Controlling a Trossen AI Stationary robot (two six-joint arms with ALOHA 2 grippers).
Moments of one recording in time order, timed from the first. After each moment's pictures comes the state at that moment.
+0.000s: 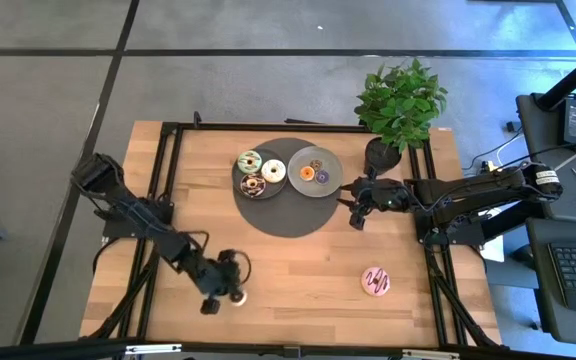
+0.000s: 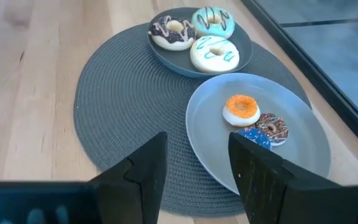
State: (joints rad) left arm -0.67 1.49 0.66 0.02 -0.12 -0.60; right arm 0.03 1.05 0.54 -0.07 0.35 0.07
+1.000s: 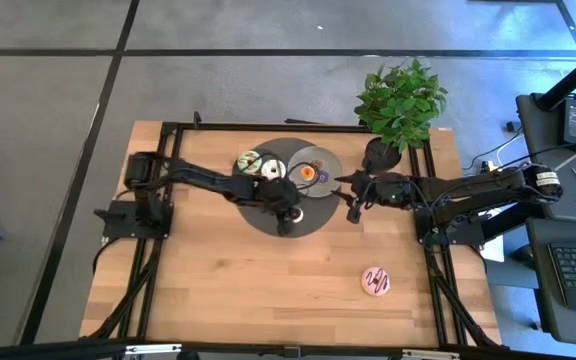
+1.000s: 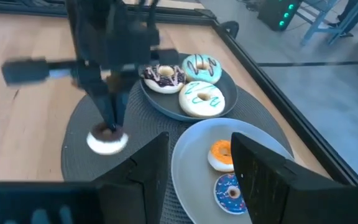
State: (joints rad) left arm 0.07 1.84 1.13 -0.22 -0.08 -0.25; right arm 0.00 1.05 0.54 0.10 0.35 -0.06
